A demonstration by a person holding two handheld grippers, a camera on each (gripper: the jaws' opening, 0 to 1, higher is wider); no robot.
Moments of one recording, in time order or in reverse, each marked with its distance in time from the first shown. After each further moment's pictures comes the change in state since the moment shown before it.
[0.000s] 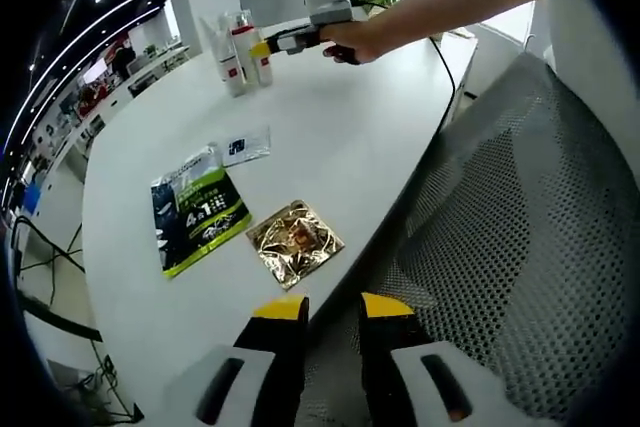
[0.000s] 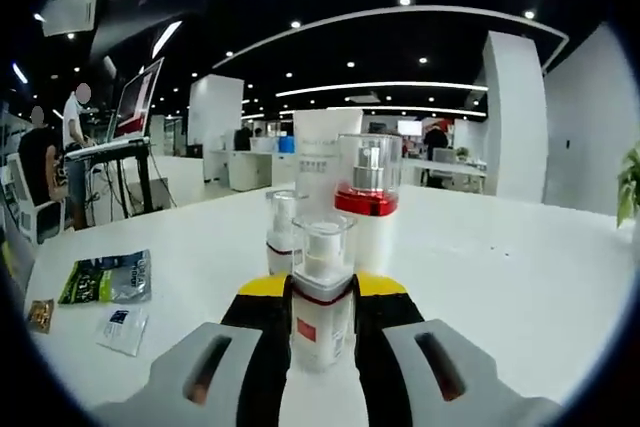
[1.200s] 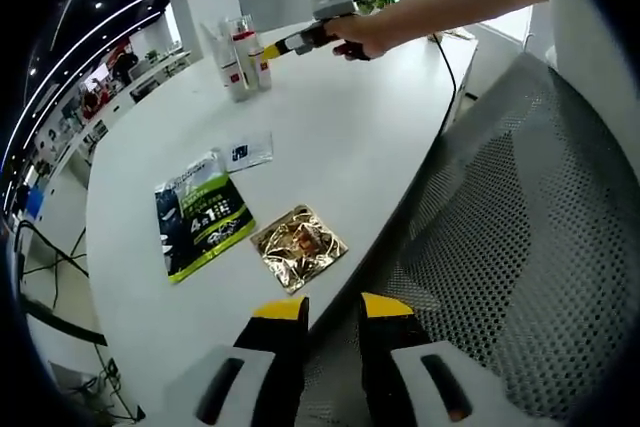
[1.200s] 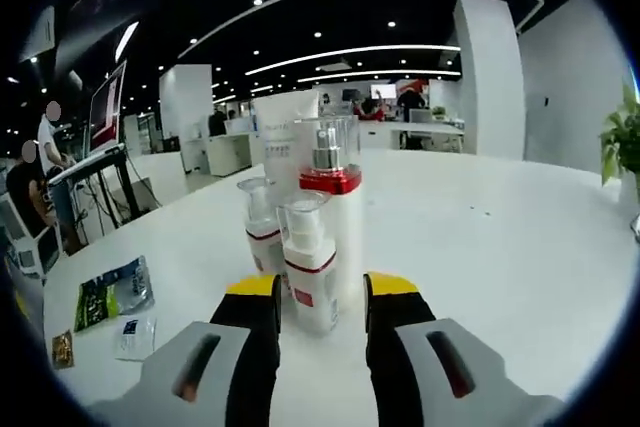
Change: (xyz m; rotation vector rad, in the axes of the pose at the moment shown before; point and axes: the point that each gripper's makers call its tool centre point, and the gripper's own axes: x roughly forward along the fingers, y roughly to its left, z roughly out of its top) left arm -0.001 0.002 0.003 0.013 -0.018 0.015; right arm -0.025 -0.014 0.001 0.137 0.113 -0.095
